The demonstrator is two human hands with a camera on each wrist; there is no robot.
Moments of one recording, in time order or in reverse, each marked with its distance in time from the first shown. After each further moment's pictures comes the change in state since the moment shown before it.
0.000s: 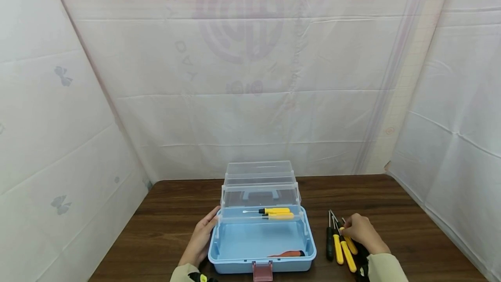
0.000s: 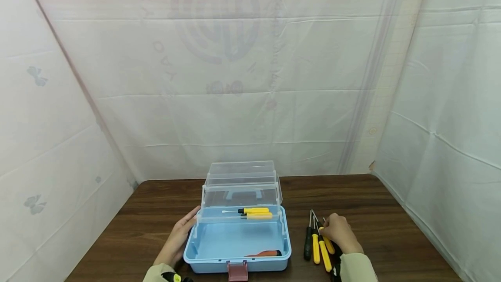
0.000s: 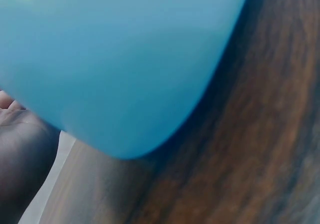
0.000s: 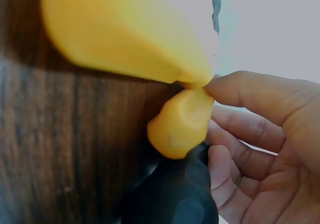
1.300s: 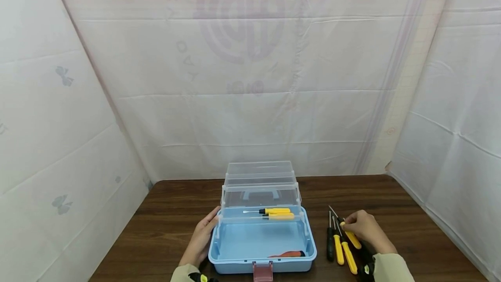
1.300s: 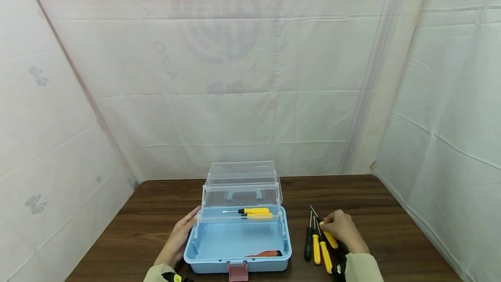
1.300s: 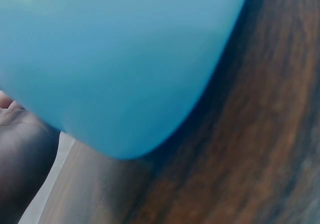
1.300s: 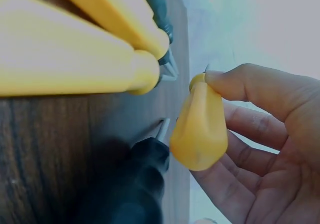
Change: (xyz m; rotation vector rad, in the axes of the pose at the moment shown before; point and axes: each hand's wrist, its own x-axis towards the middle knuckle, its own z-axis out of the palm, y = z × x) left_hand 0.000 0.000 0.000 0.019 0.005 -0.004; right_hand -0.002 -0.002 -0.017 0.090 -0.006 -0.008
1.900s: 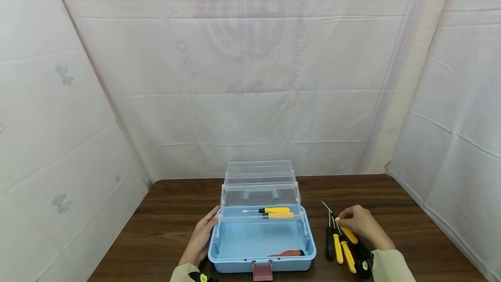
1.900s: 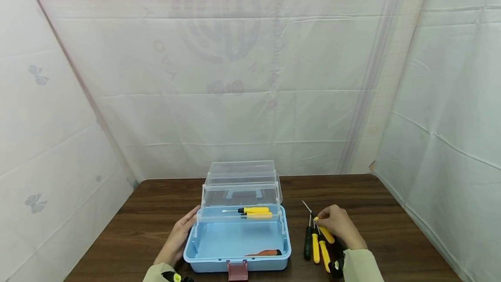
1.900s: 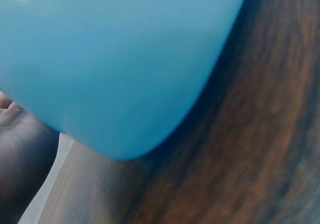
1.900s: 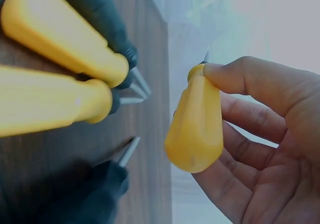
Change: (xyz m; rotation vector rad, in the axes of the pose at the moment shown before) left_hand 0.001 0.000 0.000 -0.006 0.001 -0.004; right_hand -0.004 -0.016 -0.003 0.010 0.006 -0.064
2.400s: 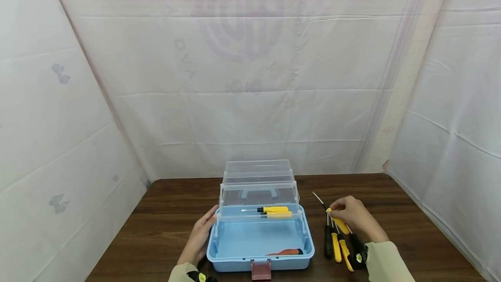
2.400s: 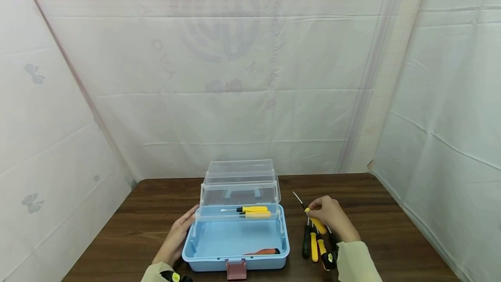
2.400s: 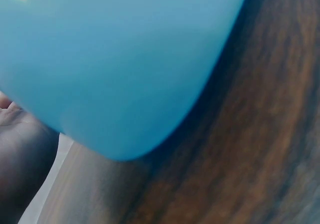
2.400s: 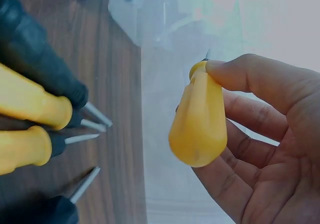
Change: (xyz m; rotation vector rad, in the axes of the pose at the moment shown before) left_hand 0.000 -0.003 -0.001 -0.014 0.000 -0.010; right_hand -0.004 -0.027 -0.008 0.042 0.014 -0.108
